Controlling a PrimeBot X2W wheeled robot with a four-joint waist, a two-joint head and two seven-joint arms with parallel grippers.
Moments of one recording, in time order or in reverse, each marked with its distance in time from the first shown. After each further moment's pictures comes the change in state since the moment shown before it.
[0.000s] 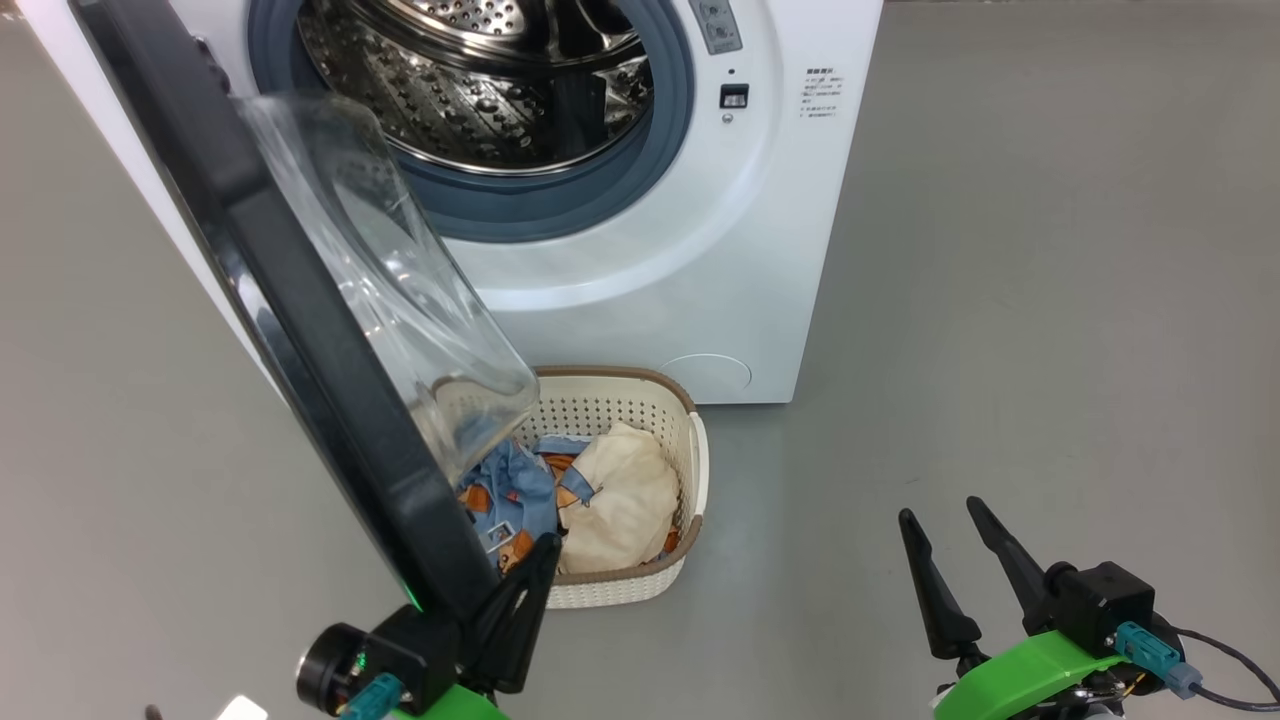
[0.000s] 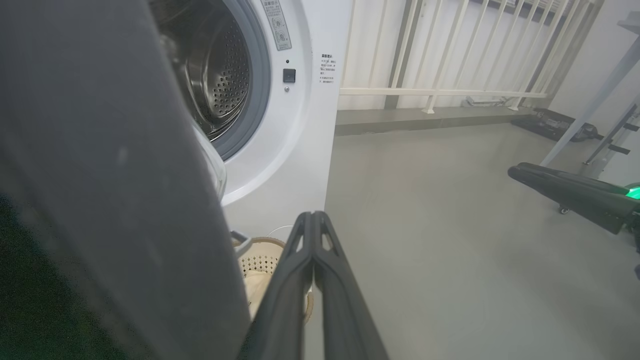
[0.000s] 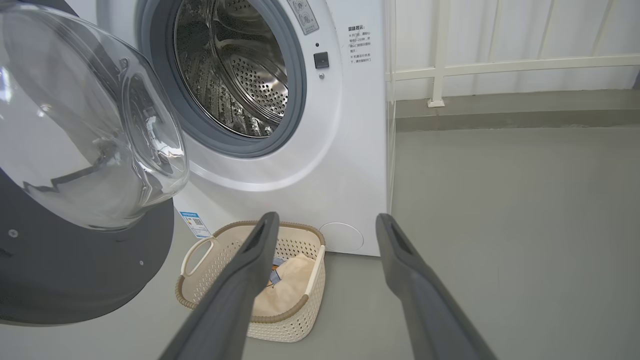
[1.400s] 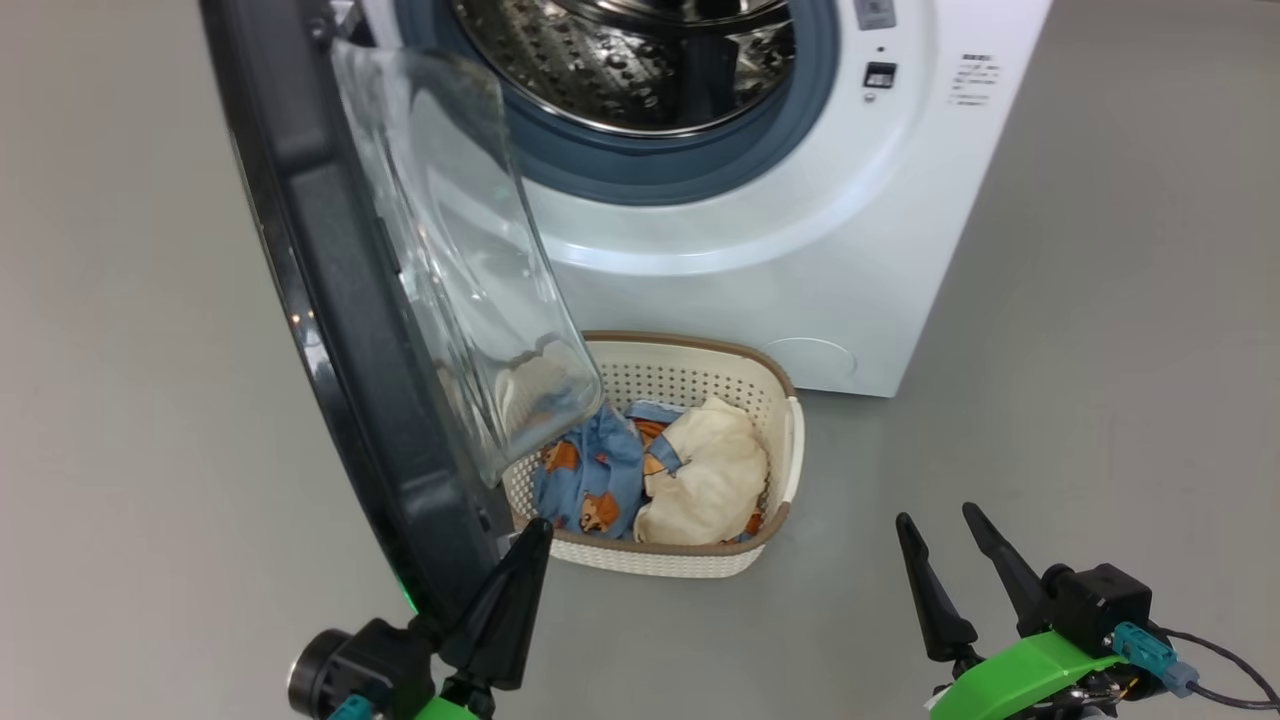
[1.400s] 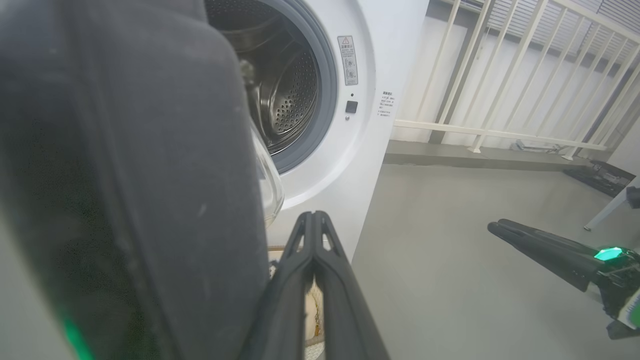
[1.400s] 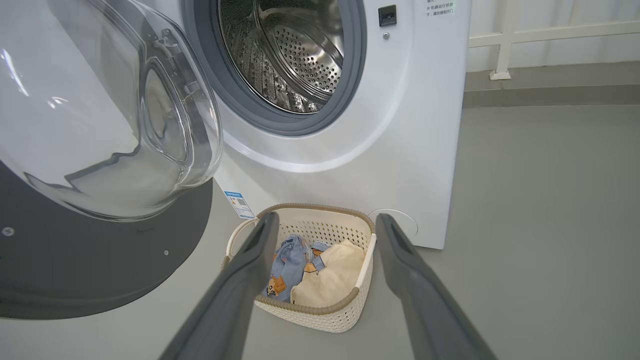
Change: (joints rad) left arm 0.079 -0.086 0.135 -0.106 0.053 0.050 0.003; right arm -0.003 0.004 0.004 0.026 0.033 0.000 0.000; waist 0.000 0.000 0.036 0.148
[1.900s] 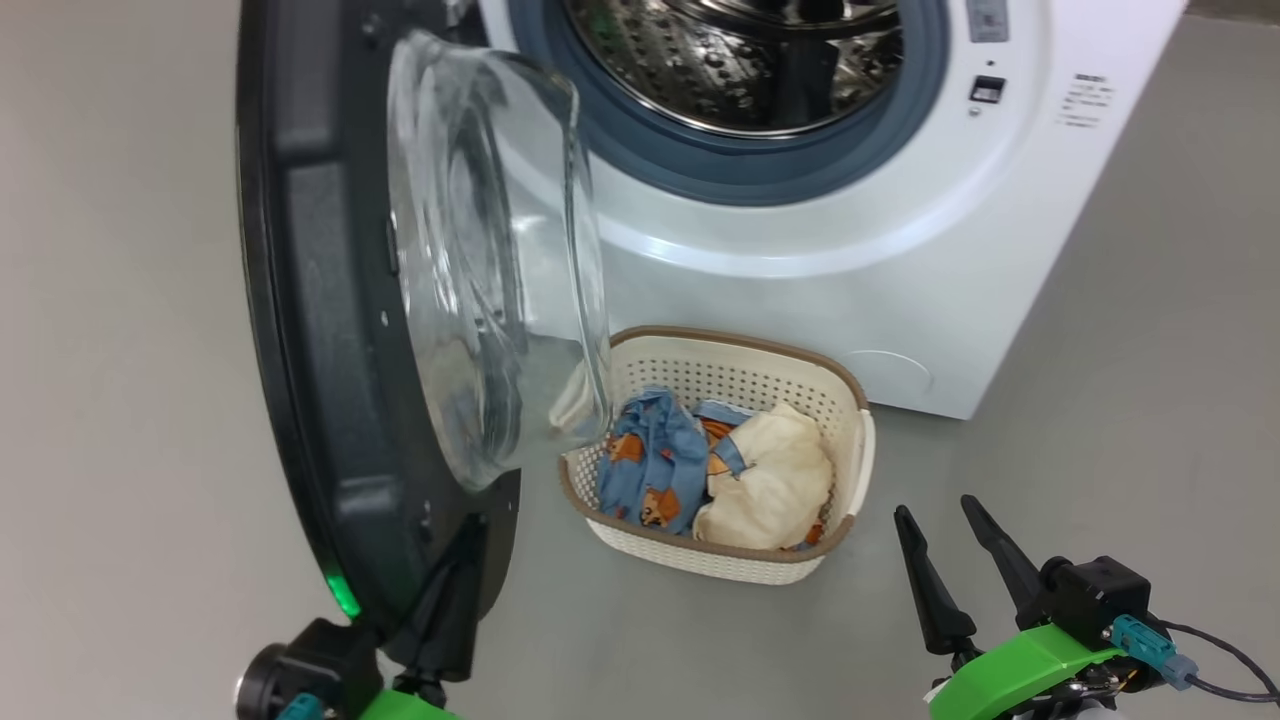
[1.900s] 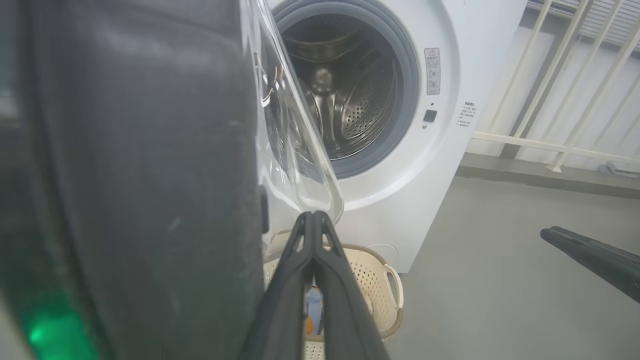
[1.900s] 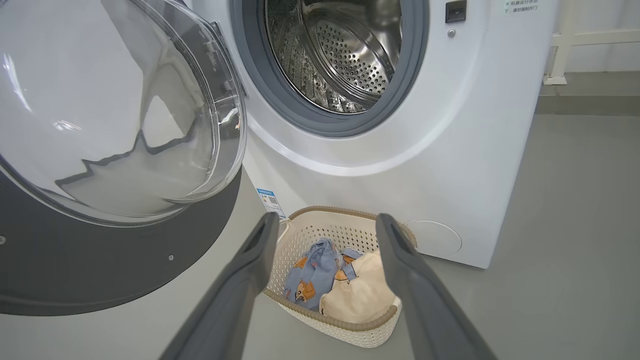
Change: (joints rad) left arm 0.016 -0.001 0.072 -0.002 -0.003 0.033 0.000; right arm -0.016 -0.003 0.004 0.004 0.000 0.000 0.000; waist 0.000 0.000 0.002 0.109
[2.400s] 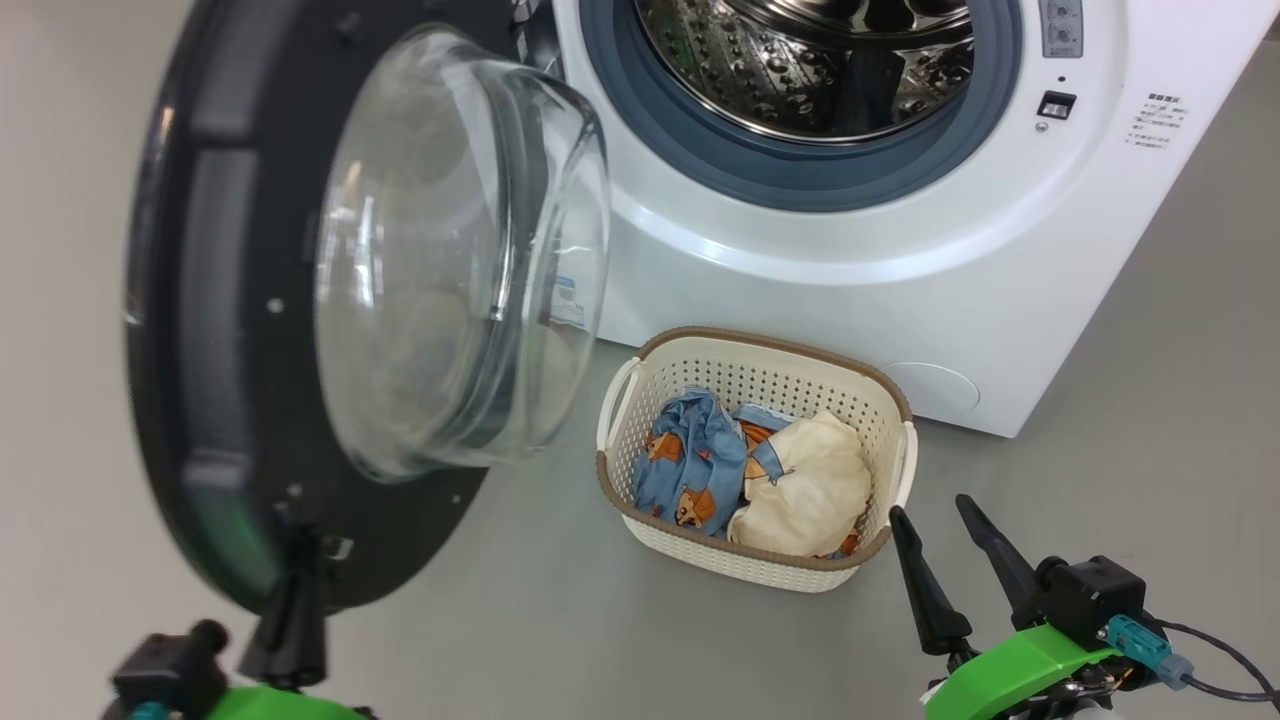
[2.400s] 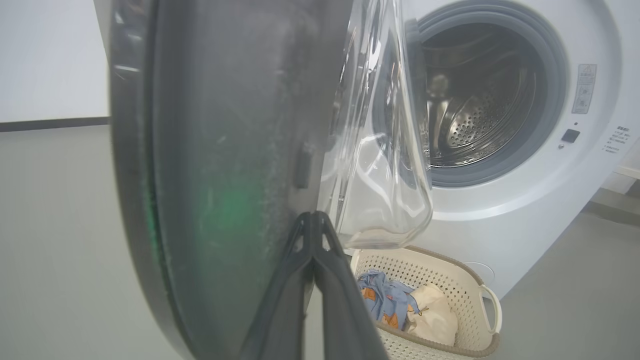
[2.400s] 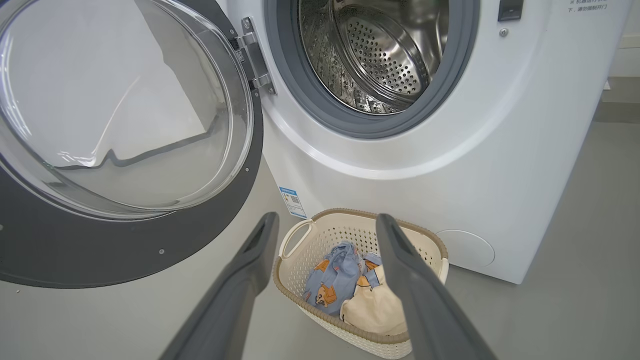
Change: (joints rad) left arm 0.018 0.021 0.206 0.067 -0.061 0.024 0.000; right arm 0.000 -0.001 0.008 -0.004 0.000 0.000 0.000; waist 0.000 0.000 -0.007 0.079
